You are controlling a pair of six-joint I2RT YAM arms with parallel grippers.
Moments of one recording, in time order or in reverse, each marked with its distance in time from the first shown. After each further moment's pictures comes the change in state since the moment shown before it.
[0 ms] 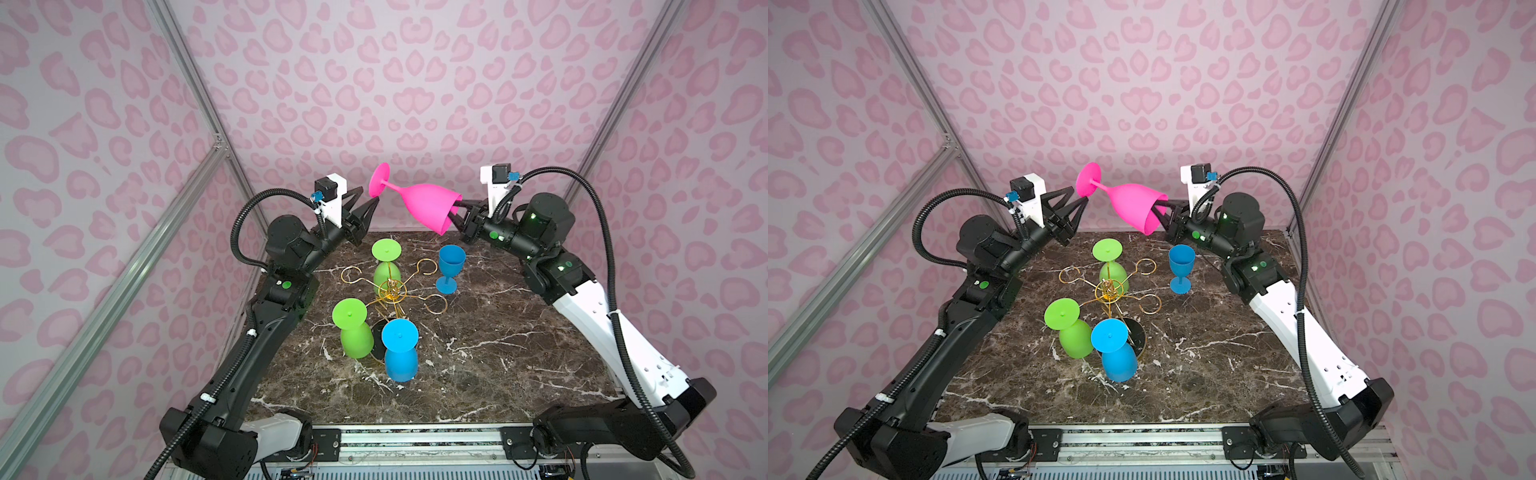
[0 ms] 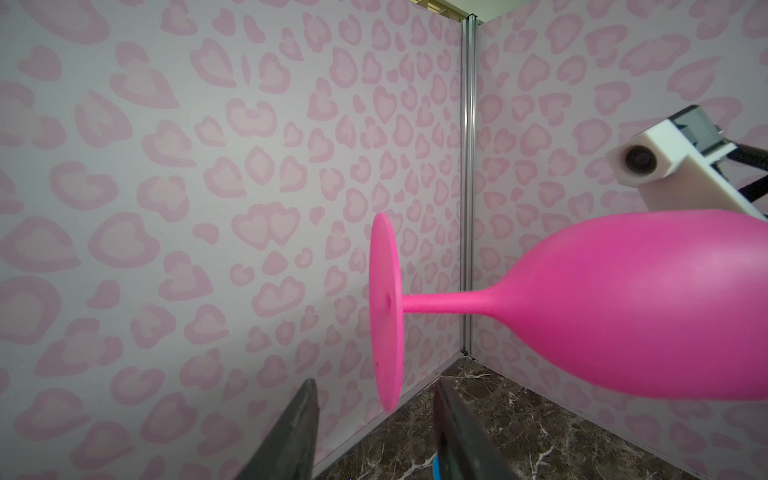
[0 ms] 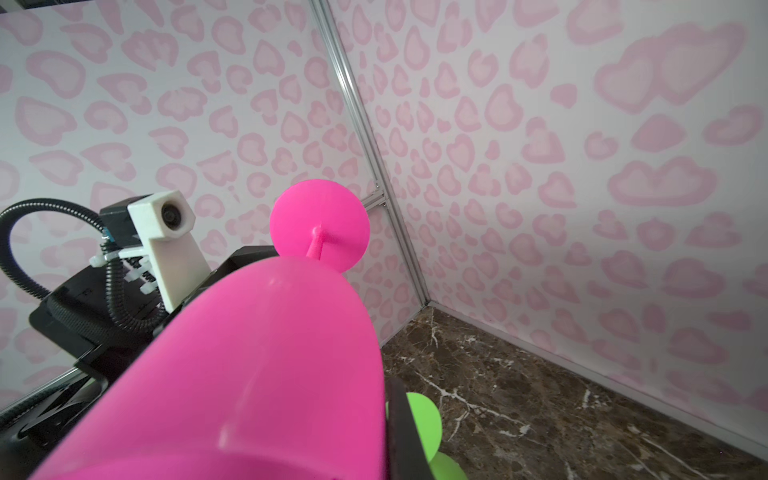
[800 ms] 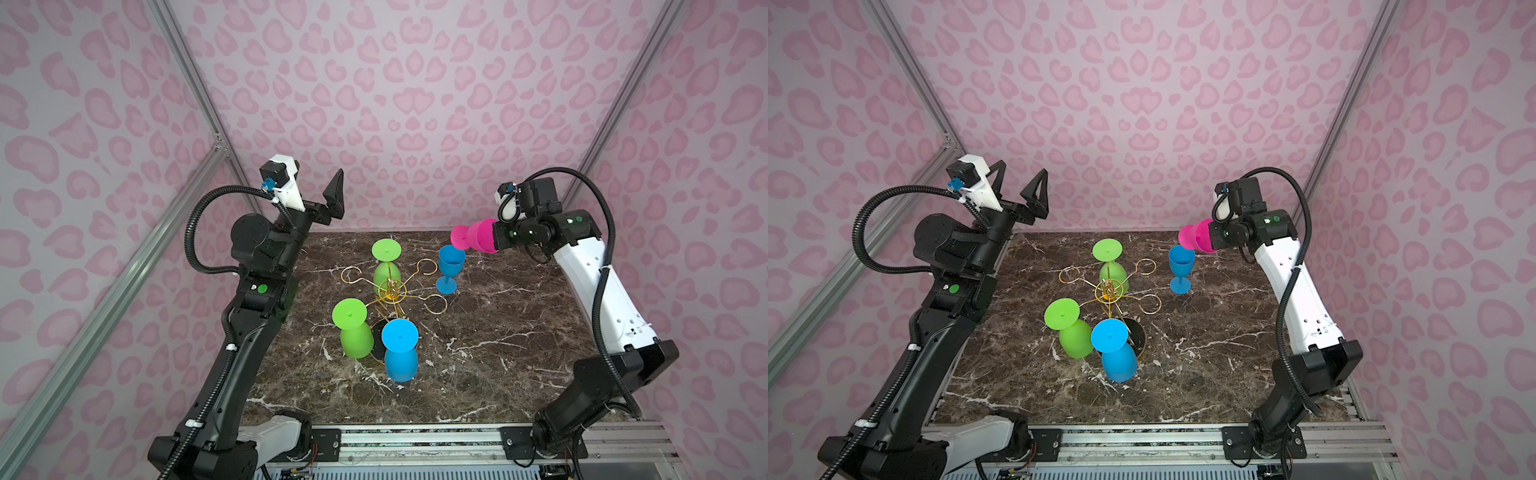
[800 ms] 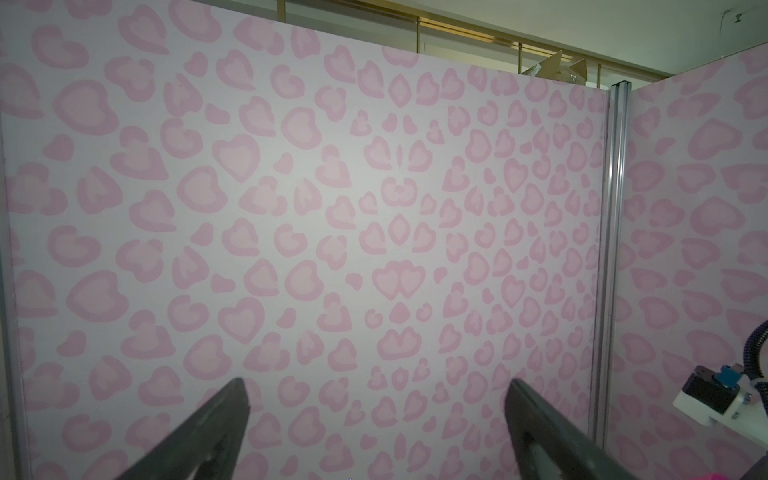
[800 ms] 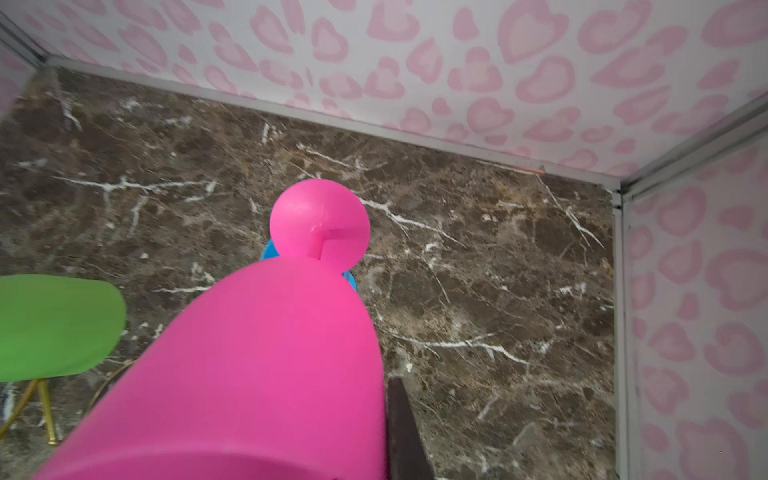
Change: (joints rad) left arm 0.096 -0.071 0.077 -0.010 -0.275 -0.014; right arm -0.203 0.330 0.401 -1.025 0.491 -0.393
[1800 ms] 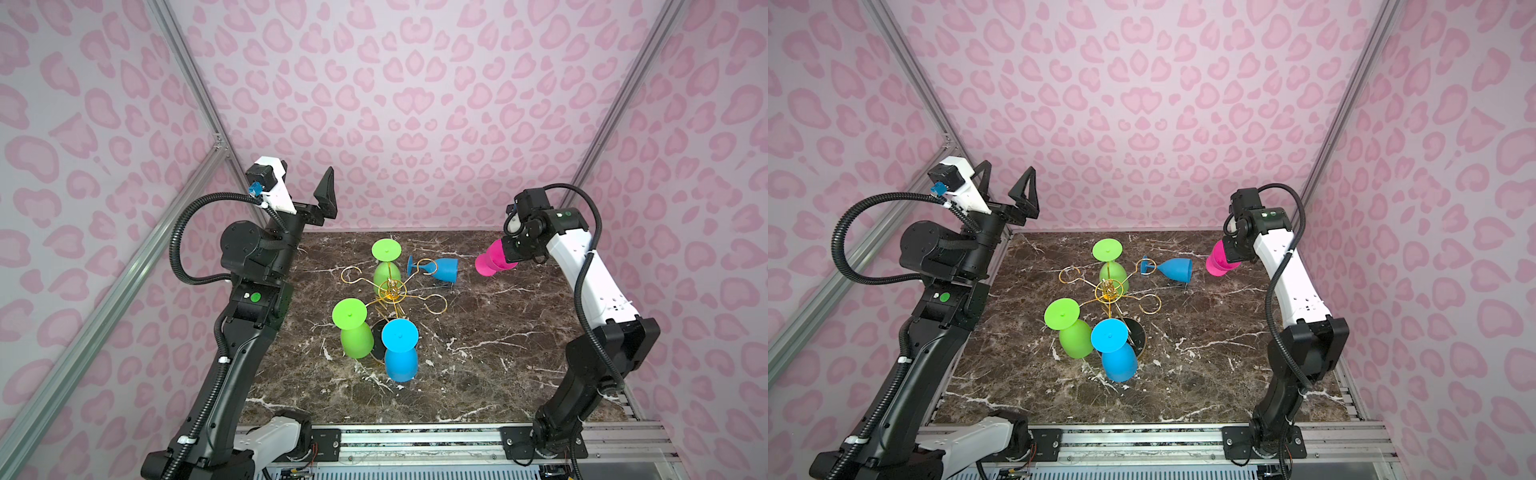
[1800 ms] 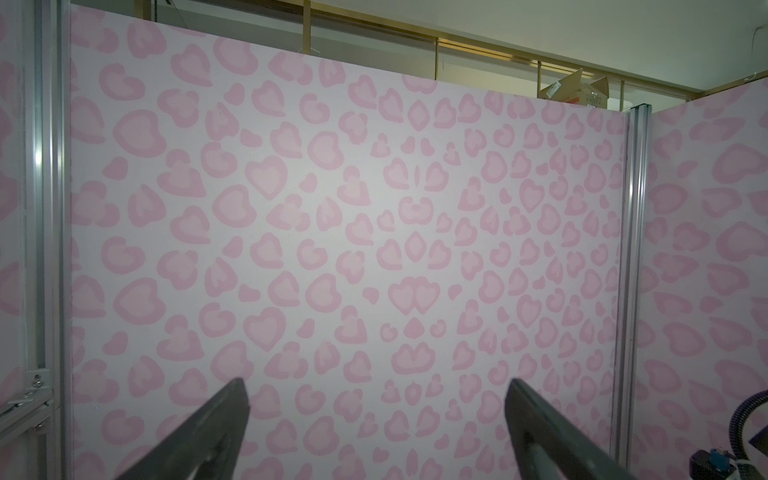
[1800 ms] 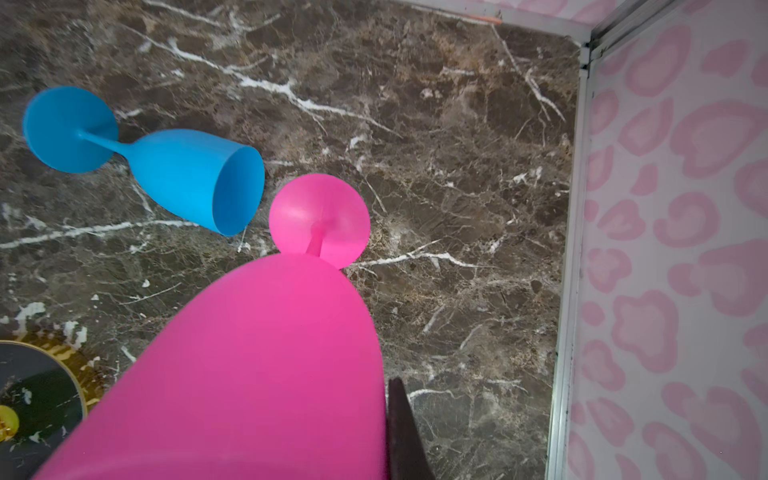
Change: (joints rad) left arm 0.001 -0.039 -0.005 -0.004 -0.043 -0.003; right arm -0.097 0.112 -0.029 -0.141 0.100 0.001
